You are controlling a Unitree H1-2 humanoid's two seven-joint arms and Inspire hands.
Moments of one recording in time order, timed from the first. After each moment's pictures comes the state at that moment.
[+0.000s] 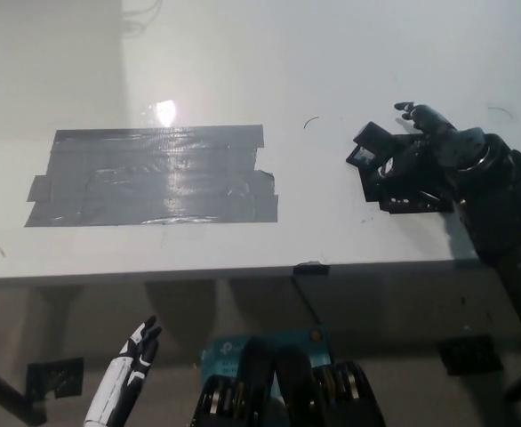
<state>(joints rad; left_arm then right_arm) 0.05 0.17 -0.08 0.13 0.17 -0.13 -0.02 -1.00 -0.22 0.19 0.88 -0.40 0.42 0.23</state>
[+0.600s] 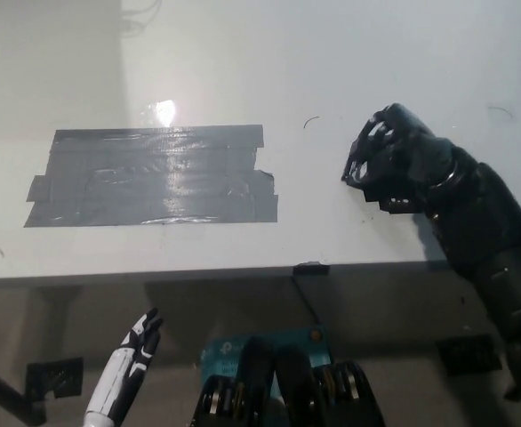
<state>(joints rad) 0.02 0.17 -0.09 0.13 0.17 -0.13 -0.02 -0.99 -0.17 0.27 0.91 -0.41 0.30 0.11</state>
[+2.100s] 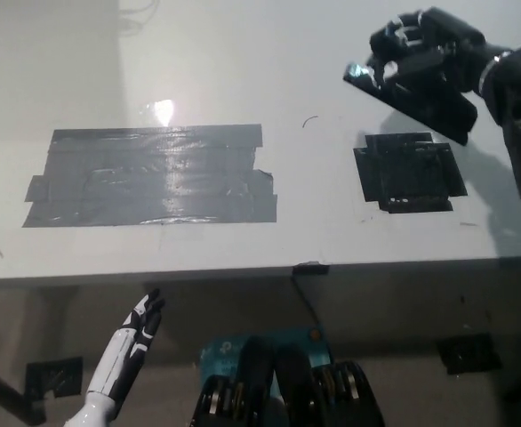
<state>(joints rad) -0.03 0.17 -0.08 0.14 0.17 -0.13 -0.04 -1.08 -0.27 0.01 0.65 -0.09 0.45 0.42</state>
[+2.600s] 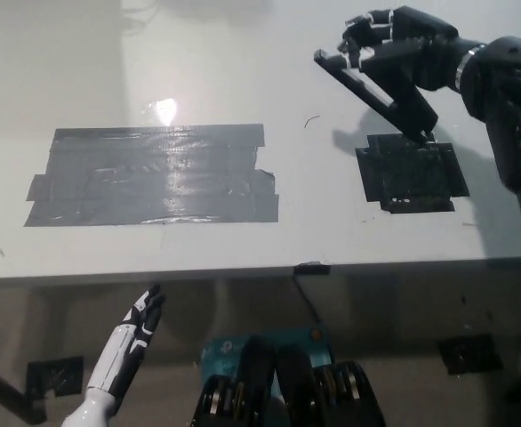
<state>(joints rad) -0.04 0.17 -0.07 0.14 0.16 -0.13 -0.04 -1.16 -0.23 -0.04 0.83 0.10 0.47 0.45</state>
